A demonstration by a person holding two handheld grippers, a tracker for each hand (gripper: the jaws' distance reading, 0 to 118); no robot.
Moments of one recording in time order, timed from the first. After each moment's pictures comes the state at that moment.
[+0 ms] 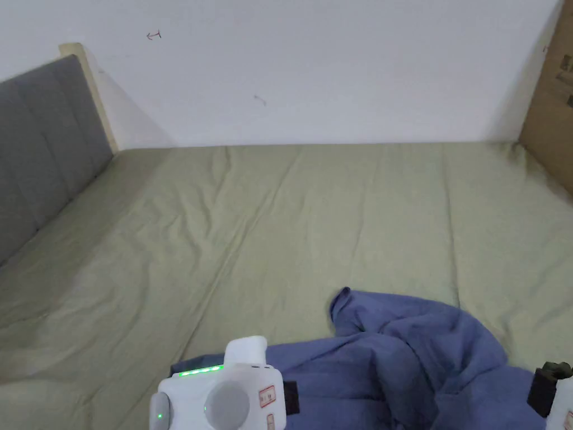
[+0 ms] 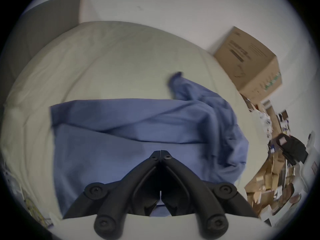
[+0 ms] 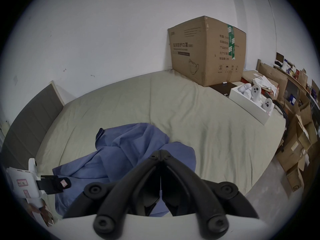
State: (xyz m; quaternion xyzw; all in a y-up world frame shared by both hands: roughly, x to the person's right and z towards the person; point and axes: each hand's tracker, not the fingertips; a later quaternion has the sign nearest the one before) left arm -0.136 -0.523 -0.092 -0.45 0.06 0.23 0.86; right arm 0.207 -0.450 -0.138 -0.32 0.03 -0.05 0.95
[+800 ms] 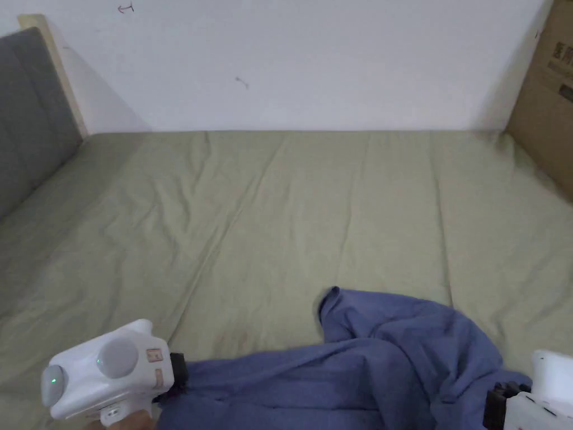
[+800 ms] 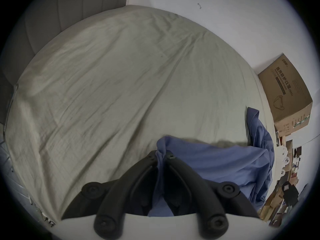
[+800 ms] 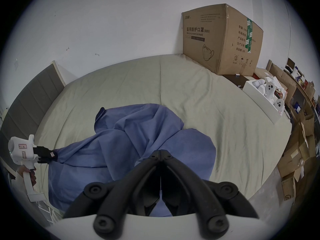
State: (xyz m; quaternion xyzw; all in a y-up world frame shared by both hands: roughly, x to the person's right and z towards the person) left arm -0.274 -0.567 -0.139 -0.48 0.18 0.27 0.82; right arm 0.178 -0.485 -0.166 -0.38 0.06 -0.02 0.92
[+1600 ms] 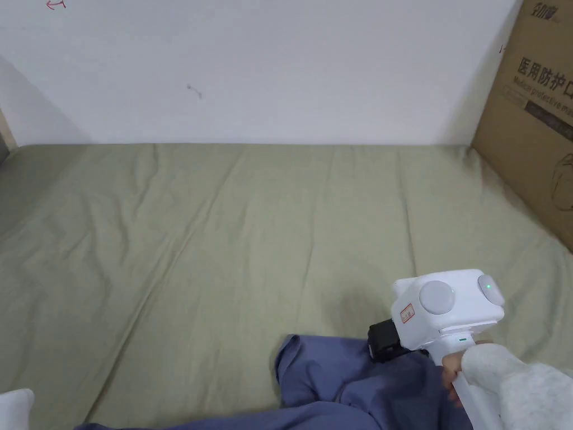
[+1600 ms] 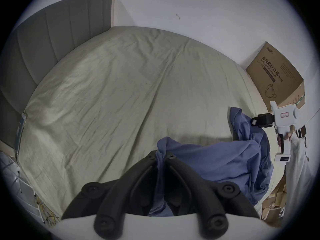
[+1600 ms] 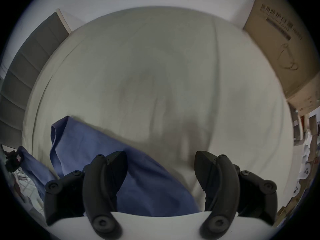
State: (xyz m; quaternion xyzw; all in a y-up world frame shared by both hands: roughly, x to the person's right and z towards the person) left arm -0.265 -0.520 -0.122 -0.45 0.16 0.20 0.86; right arm 0.110 -0.573 -0.470 -0.58 0.21 0.11 0.78
